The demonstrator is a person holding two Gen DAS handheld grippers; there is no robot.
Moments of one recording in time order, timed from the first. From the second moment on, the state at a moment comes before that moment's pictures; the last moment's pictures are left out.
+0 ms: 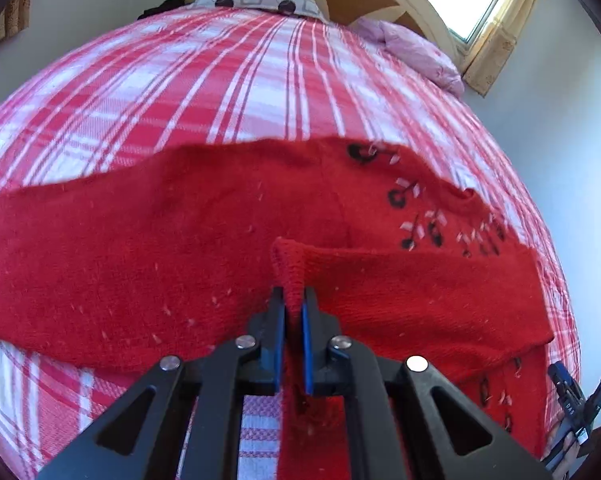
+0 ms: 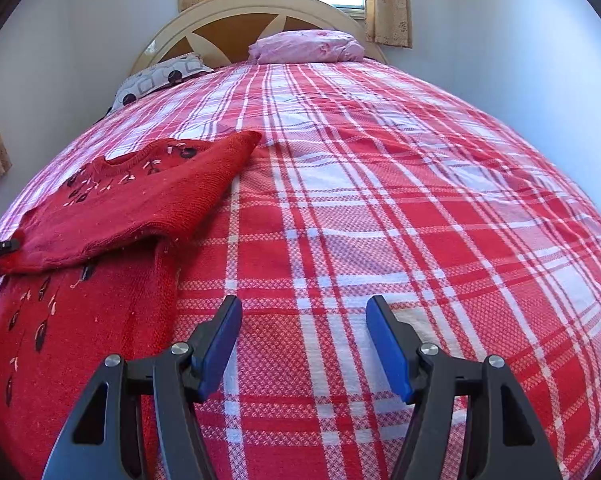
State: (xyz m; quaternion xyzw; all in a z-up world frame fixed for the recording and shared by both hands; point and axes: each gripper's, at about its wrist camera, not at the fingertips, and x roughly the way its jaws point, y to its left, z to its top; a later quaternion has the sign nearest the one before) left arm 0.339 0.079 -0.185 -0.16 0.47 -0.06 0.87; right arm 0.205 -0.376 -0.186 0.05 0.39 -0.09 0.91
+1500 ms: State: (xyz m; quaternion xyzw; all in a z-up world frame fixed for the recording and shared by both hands) left arm 0.270 0.116 -0.181 -0.16 0.40 -0.03 0.90; right arm 0.289 -0.213 -0.152 -0.06 0.42 0.04 0.90
